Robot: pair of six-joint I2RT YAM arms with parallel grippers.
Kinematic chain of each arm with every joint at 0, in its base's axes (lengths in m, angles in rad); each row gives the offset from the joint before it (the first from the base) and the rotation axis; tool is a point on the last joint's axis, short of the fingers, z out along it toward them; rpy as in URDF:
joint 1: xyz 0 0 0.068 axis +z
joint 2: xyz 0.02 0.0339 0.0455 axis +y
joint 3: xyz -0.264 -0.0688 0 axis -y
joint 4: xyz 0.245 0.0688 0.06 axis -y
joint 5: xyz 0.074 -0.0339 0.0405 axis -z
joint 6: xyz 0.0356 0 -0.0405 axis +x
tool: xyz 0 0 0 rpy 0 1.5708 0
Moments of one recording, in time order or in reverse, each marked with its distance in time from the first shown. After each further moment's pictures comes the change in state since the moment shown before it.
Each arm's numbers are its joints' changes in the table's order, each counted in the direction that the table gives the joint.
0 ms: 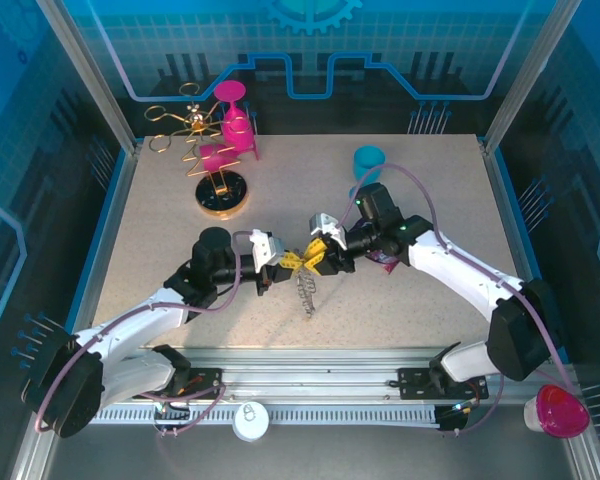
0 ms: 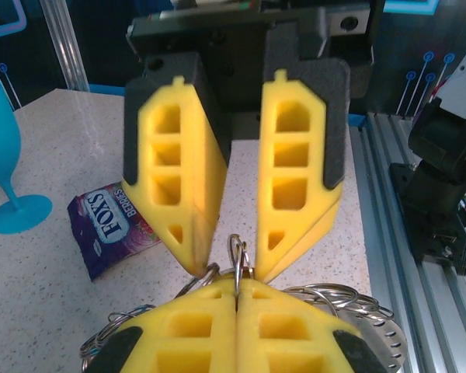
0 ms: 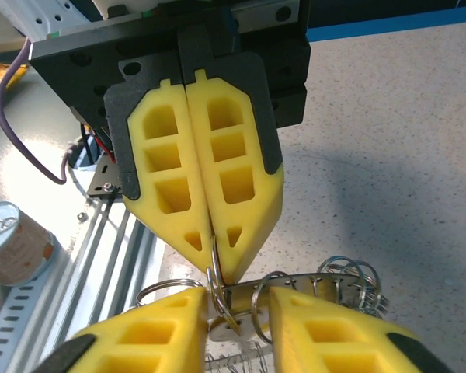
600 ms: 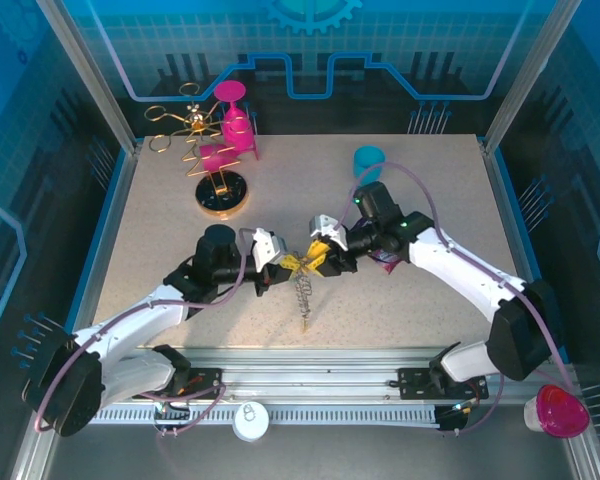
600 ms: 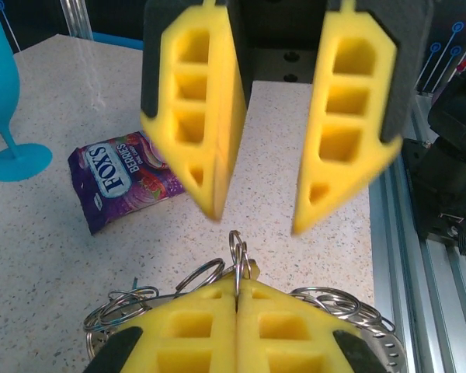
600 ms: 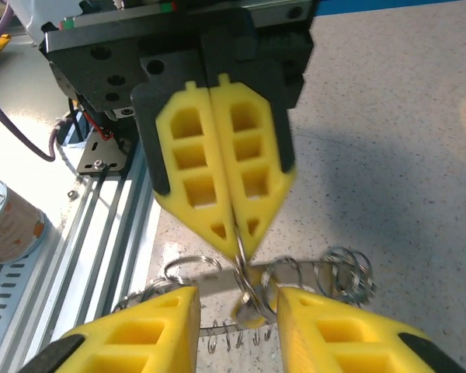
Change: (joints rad) left arm 0.000 0.002 0.031 -0.151 -0.049 0.021; right arm -0.008 -0.013 0.026 -0.096 0.055 -0.058
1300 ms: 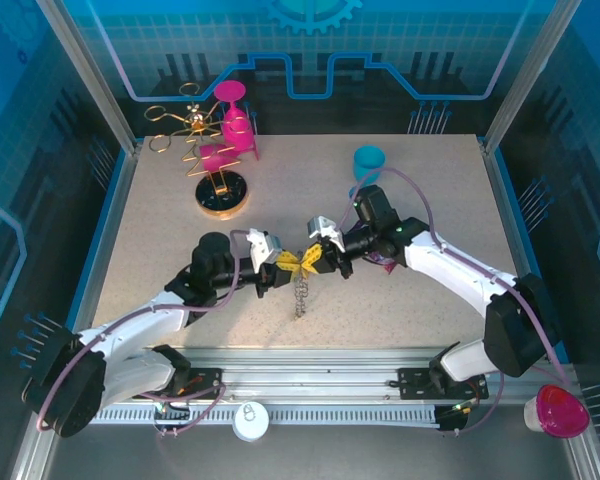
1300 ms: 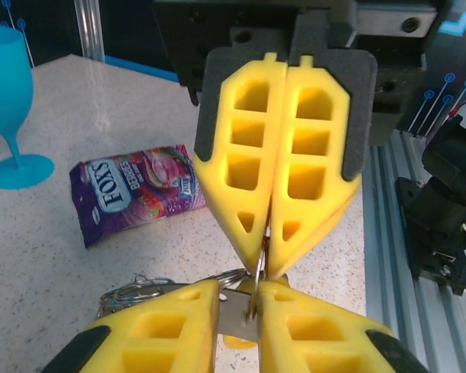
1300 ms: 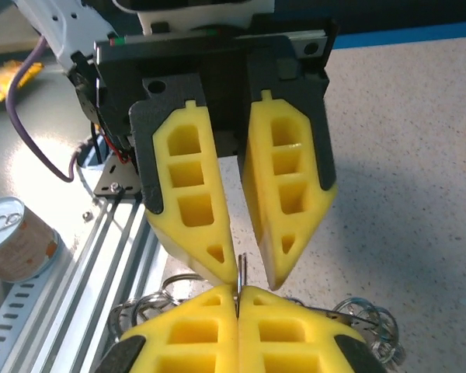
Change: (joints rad) left arm 0.006 0.000 -0.060 0.154 -0.005 -0.133; right arm 0.021 0.038 -0.019 0.097 -0.072 0.002
